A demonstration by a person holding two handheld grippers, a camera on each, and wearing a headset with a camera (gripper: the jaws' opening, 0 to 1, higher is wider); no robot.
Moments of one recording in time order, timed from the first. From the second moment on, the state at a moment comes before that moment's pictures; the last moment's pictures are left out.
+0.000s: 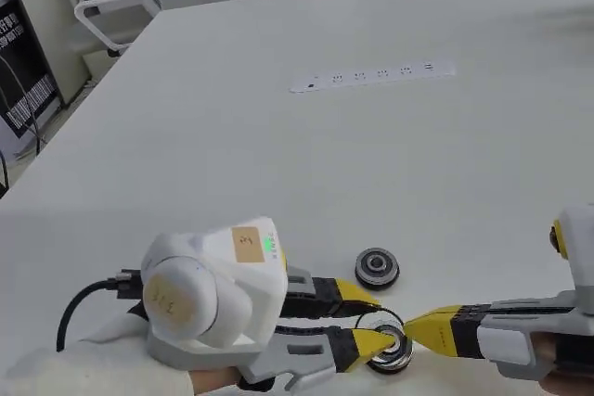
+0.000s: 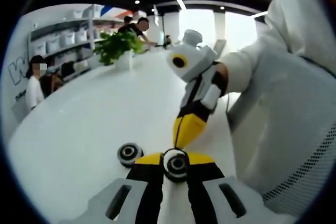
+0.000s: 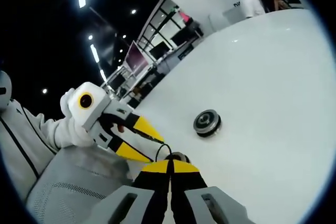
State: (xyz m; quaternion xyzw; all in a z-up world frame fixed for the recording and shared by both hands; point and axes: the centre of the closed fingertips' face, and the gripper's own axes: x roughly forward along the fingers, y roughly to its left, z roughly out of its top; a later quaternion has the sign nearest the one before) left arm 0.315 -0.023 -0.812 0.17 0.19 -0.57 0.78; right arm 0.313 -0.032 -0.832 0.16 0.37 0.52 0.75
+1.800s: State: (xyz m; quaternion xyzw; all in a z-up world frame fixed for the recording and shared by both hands) left arm 0.306 0.089 -0.722 0.07 0.13 -0.47 0.87; right arm 0.329 -0.039 -0.741 0.14 0.29 0.51 0.80
